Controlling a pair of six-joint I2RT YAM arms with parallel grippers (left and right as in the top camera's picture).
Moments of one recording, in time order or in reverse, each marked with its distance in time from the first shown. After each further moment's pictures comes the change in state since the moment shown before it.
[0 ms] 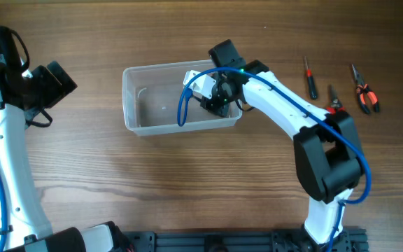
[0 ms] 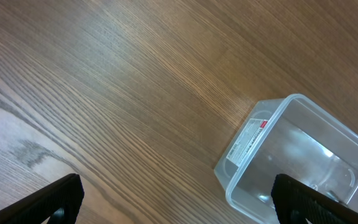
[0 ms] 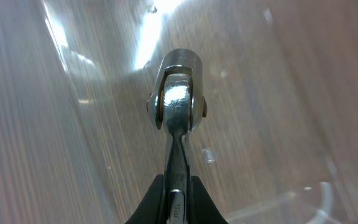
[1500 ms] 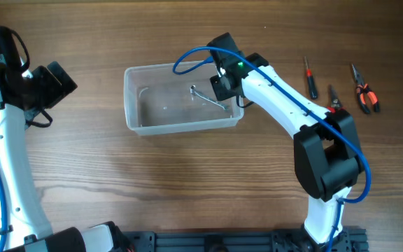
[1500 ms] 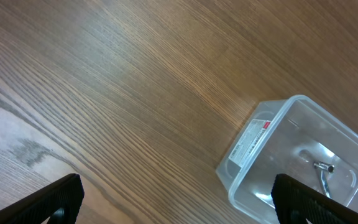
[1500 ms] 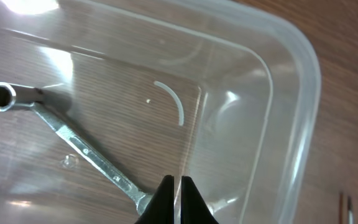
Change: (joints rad) left arm 0.000 0.000 0.000 -0.003 0.003 0.000; right arm -0.005 0.013 0.084 -0.078 0.513 0.866
